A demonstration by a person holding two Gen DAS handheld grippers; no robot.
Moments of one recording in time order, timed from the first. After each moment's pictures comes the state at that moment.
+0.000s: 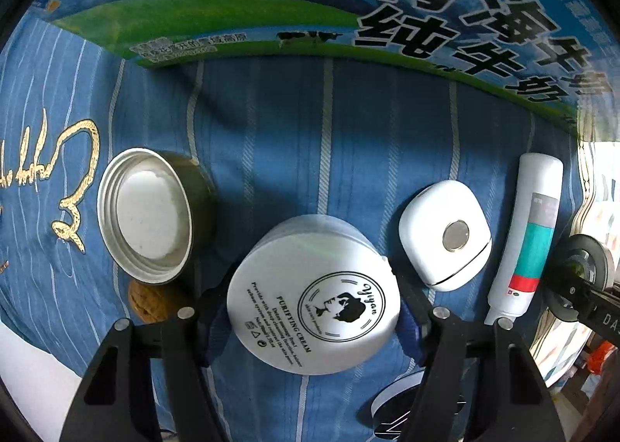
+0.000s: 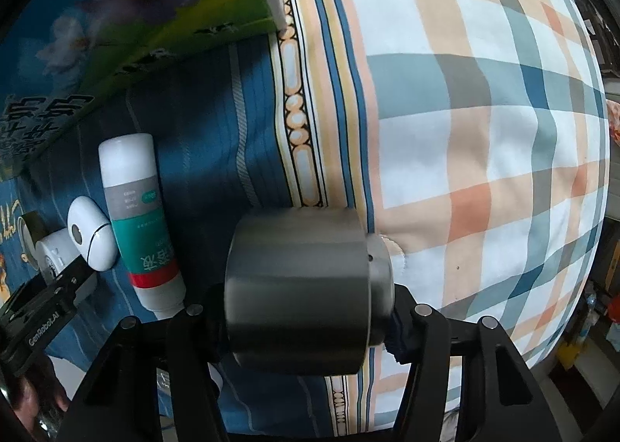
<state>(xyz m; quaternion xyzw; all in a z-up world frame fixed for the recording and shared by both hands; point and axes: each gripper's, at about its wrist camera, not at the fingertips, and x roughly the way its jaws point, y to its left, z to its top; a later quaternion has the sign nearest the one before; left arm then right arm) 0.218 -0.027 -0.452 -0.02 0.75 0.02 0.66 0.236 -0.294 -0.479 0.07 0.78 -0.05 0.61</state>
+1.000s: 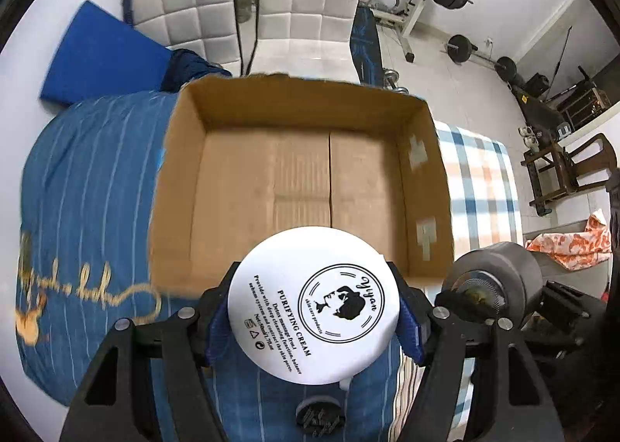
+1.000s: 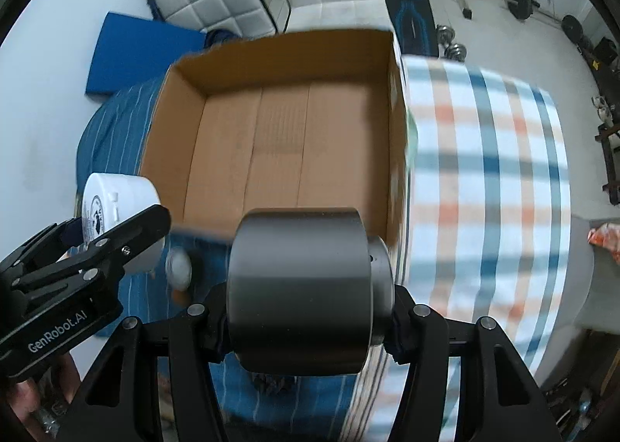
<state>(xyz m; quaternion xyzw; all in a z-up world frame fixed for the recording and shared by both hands) 0.323 -0.077 -0.214 -0.05 0.61 -0.06 0.78 0.298 -0.249 -0.238 0.05 0.66 0.10 0.74</state>
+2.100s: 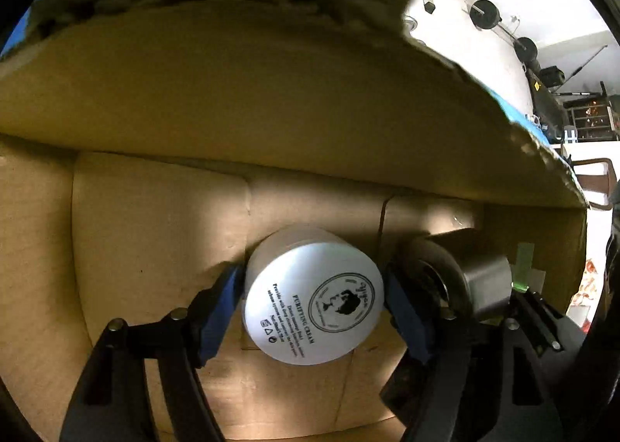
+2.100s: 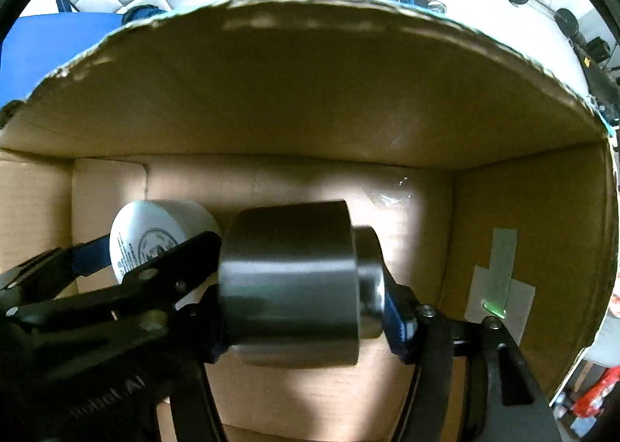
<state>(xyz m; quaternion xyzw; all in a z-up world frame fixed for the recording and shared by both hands) 0.485 -0.062 -0.375 -0.13 0.72 -0.08 0.68 0.500 -0.211 -0.418 0.00 0.72 0.02 0.70</state>
